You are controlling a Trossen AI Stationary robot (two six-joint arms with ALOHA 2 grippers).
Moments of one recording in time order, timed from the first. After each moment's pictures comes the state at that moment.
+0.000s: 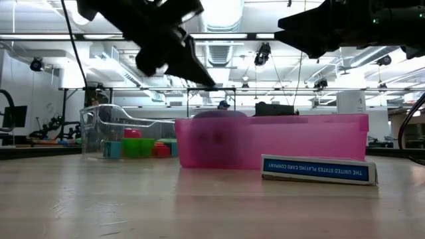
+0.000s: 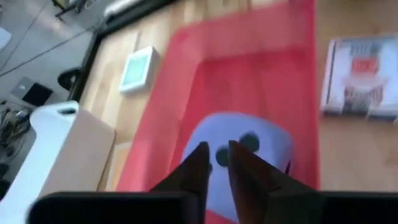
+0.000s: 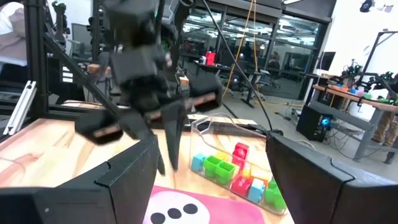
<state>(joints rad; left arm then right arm) -0.23 1.63 0.96 -0.01 -0.44 0.21 0.25 1.22 0.28 1.02 0.40 -0.16</state>
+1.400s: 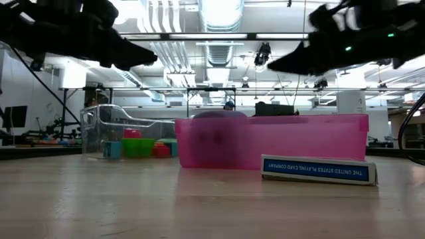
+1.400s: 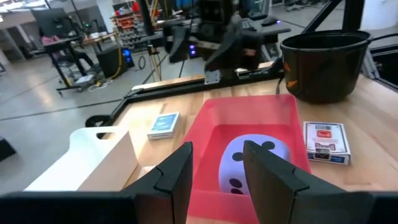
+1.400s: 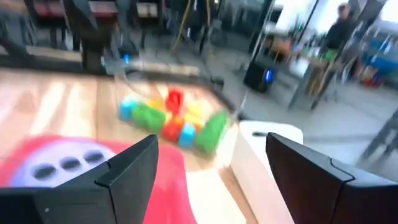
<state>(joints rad) 0.05 0.93 0.27 0.50 -0.02 0.21 0.05 1.22 0.30 0.83 0.45 -0.16</state>
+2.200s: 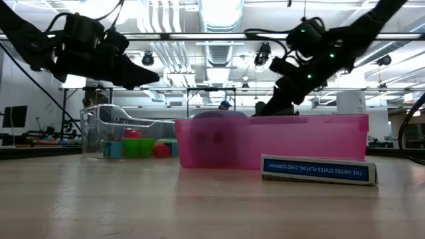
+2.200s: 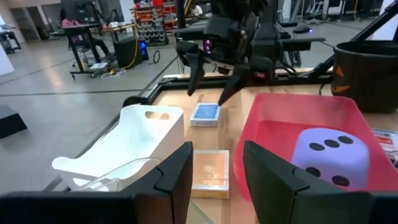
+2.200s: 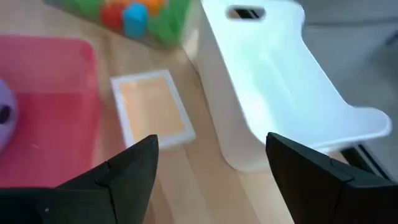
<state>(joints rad) 0.61 1.05 0.26 0.62 0.48 0.19 -0.39 1.38 0.60 0.18 0.08 -0.13</state>
